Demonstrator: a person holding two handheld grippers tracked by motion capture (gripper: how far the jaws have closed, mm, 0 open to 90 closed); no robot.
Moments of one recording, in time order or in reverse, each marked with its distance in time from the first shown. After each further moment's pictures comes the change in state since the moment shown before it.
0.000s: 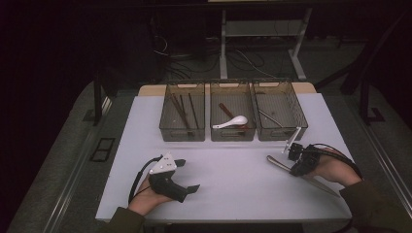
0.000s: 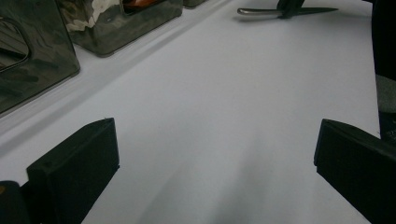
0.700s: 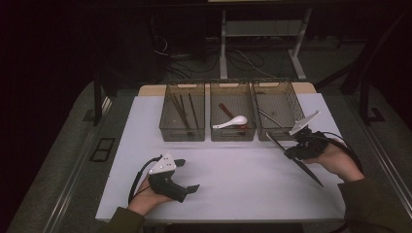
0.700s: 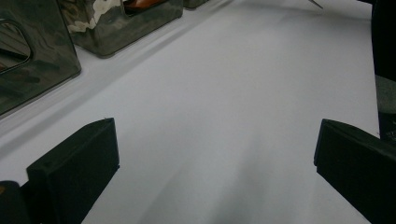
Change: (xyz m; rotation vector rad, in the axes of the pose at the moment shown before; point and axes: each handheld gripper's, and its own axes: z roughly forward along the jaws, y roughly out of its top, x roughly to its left) left arm 0.000 0.000 -0.001 -0.004 0.001 0.002; right arm -0.015 0.000 -0.040 -0.331 -0.004 0.123
